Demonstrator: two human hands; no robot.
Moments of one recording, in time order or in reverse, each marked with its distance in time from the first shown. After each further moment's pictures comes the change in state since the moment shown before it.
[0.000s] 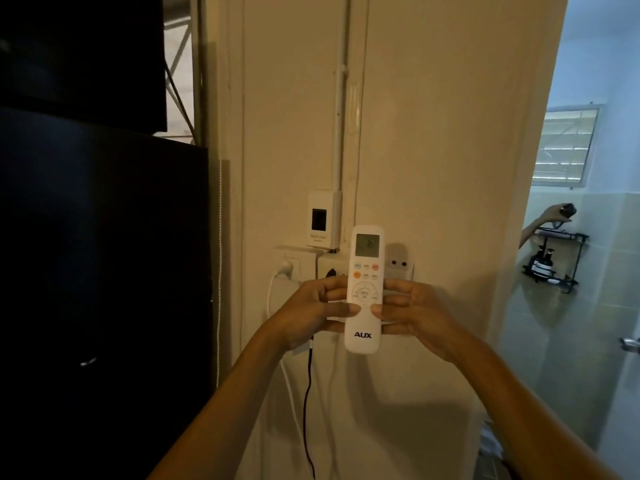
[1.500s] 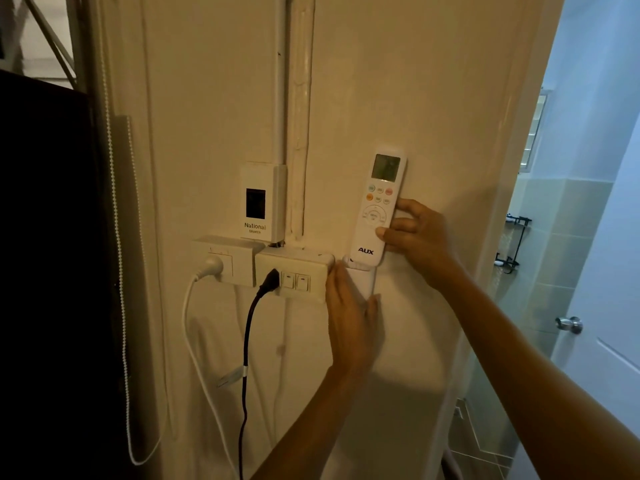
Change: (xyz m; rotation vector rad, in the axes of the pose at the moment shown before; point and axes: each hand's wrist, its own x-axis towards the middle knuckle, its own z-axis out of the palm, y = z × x) left_hand 0.154 -0.110 0.113 0.568 0.740 0.322; right_hand 0.106 -0.012 -0.097 -0.353 0.468 -0.177
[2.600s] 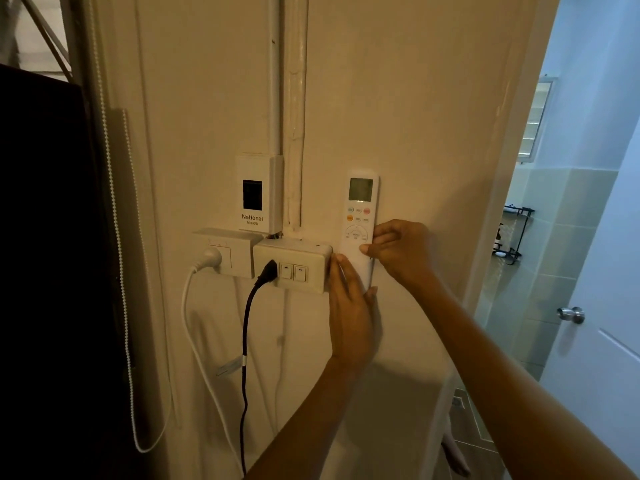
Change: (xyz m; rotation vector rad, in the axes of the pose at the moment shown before) left_hand -0.004 -0.014 0.015 0.184 -0.031 0.113; right_hand -0.012 0.025 0.017 -0.301 0.075 -0.016
